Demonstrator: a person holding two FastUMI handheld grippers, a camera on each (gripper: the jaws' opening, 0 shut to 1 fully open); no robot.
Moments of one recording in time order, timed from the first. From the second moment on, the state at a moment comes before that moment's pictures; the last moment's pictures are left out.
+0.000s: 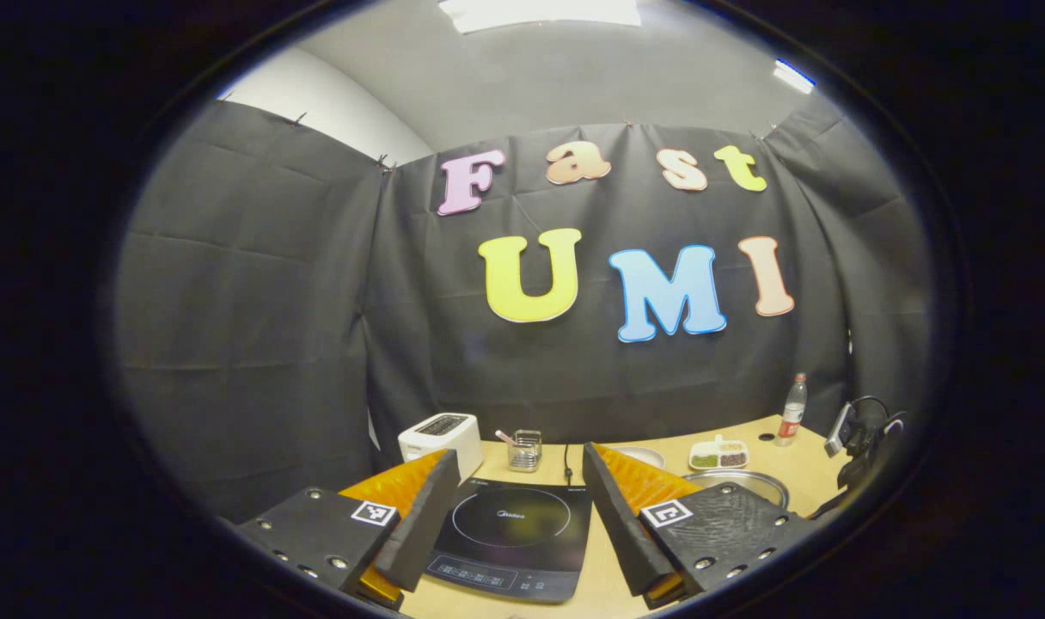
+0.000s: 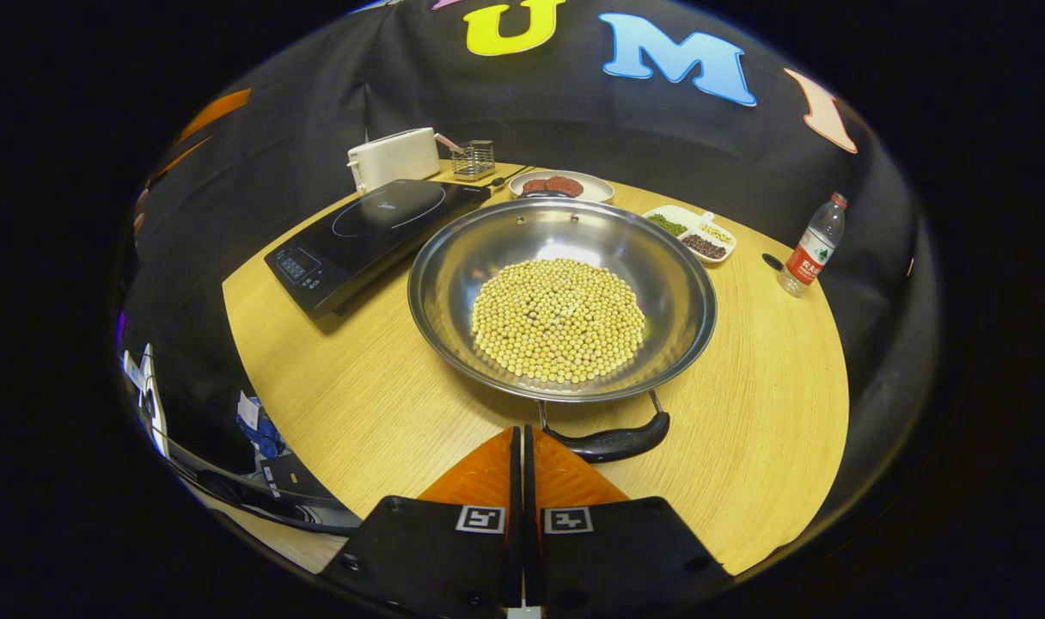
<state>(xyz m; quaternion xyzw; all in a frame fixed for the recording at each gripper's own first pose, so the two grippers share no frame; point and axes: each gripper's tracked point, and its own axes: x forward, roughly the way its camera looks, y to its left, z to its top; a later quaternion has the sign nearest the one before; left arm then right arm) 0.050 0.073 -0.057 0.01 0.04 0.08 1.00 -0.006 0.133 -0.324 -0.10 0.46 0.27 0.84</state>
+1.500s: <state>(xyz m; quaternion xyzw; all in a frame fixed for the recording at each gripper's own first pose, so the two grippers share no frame) 0.072 0.045 -0.059 0.00 0.05 0.08 1.00 0.069 0.057 -0.335 -0.15 0.45 0.19 0.86</state>
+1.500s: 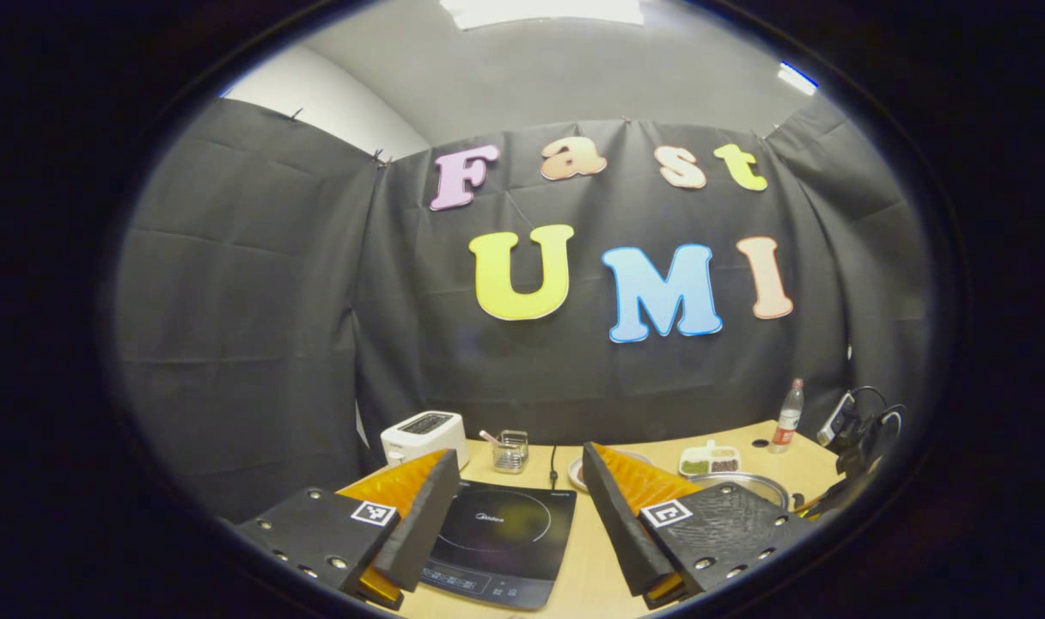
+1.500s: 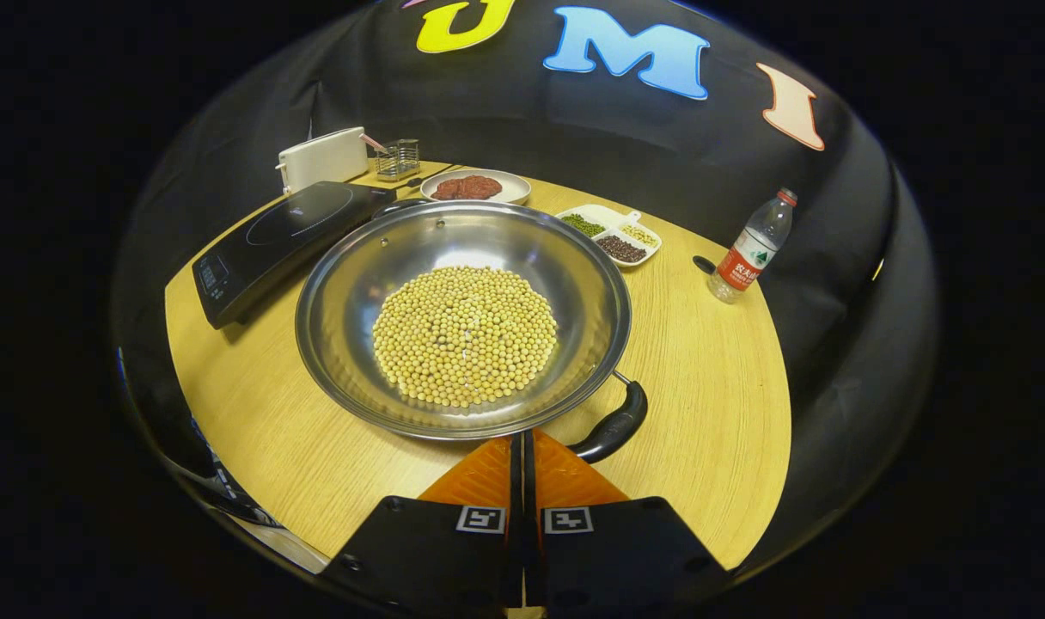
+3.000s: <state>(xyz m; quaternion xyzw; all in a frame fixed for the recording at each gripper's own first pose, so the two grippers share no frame) 0.136 -0.013 -0.093 0.02 0.07 0.04 1.00 0.151 0.038 -0.297 -0.04 0.39 0.12 0.91</state>
